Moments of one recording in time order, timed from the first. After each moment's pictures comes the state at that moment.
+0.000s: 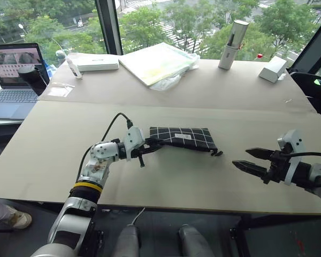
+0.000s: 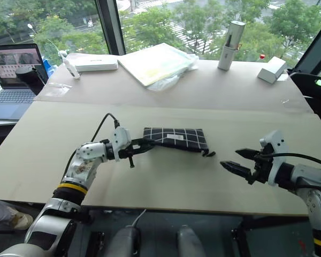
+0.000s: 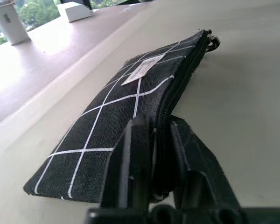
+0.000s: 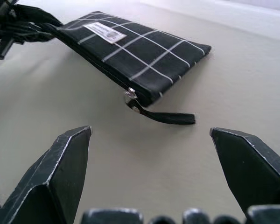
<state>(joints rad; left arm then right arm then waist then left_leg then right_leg) -0.60 0.33 -0.15 0.50 -0.14 -0.25 -1.11 -0.03 -0.81 -0.40 -0.30 0.58 0.77 0.95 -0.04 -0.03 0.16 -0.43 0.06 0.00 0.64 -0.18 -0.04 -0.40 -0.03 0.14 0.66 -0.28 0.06</state>
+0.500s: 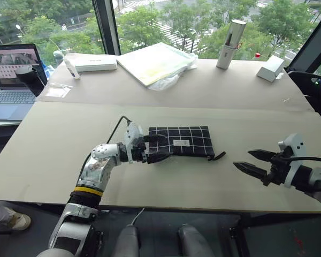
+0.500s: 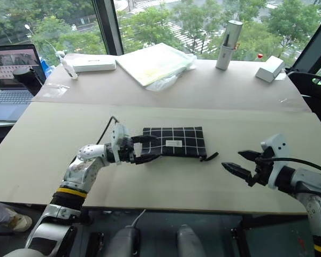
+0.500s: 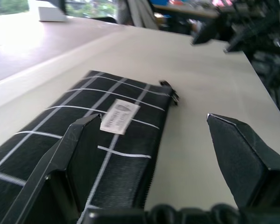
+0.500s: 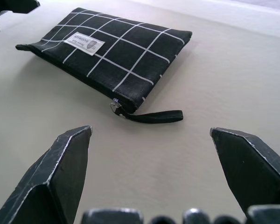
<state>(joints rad) -0.45 0.40 0.03 0.09 -0.44 0.42 -0.95 -0.04 -0.81 -0.39 -0.20 0.56 0.70 0.90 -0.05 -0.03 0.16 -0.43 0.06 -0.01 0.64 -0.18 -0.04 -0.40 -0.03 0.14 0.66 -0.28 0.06</state>
